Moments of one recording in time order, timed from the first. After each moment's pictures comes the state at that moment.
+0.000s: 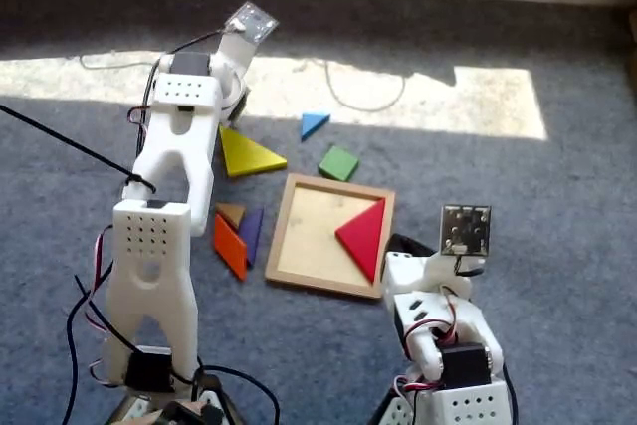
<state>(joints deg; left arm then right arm) -2.5 54.0 -46.0 67.9 -23.3 -13.0 -104.3 95.3 52.3 -8.1</state>
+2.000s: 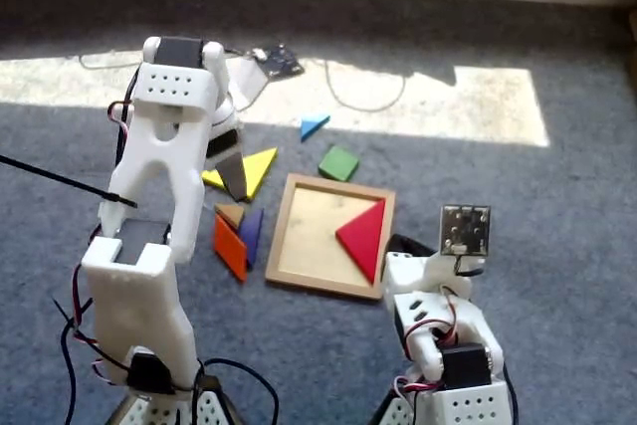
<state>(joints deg) 0.0 26.9 -28.3 100.3 -46.5 -13.0 -104.3 95.3 52.3 -7.9</state>
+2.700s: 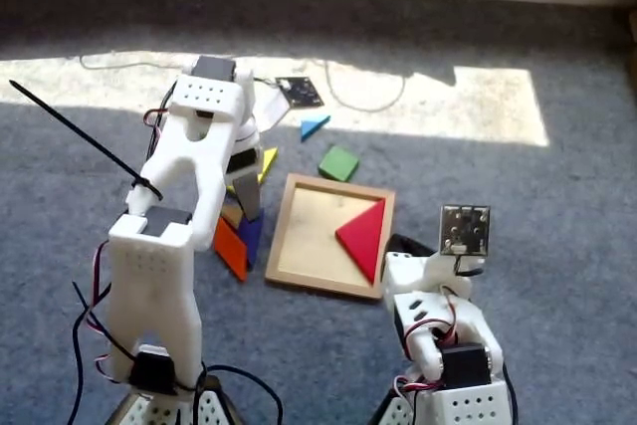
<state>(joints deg) 3.2 39.5 -27.6 93.8 -49.3 -13.0 -104.3 95.3 52.3 -7.9</state>
